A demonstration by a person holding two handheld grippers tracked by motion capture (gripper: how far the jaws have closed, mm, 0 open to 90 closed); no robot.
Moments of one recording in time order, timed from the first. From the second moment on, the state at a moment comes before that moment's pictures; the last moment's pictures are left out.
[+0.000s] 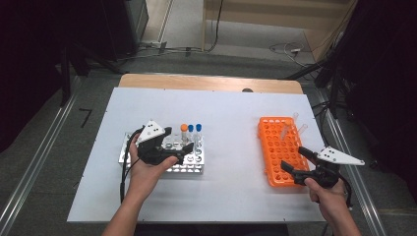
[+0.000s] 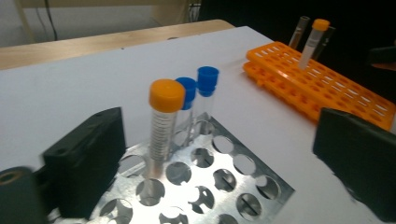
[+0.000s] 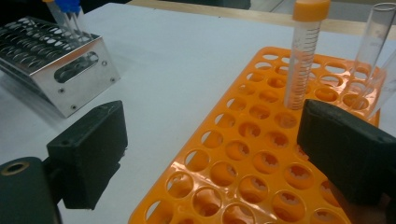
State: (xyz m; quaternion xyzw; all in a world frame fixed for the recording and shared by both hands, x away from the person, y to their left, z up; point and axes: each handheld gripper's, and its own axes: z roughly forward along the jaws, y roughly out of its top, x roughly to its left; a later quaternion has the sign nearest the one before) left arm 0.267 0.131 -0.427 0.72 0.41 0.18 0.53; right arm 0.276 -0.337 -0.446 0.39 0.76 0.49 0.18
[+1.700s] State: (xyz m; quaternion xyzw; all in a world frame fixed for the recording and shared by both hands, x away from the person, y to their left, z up) left arm 0.240 0.133 -0.433 0.71 0.40 0.17 0.56; right arm 0.375 -0.314 -0.460 0.49 0.76 0.36 0.21
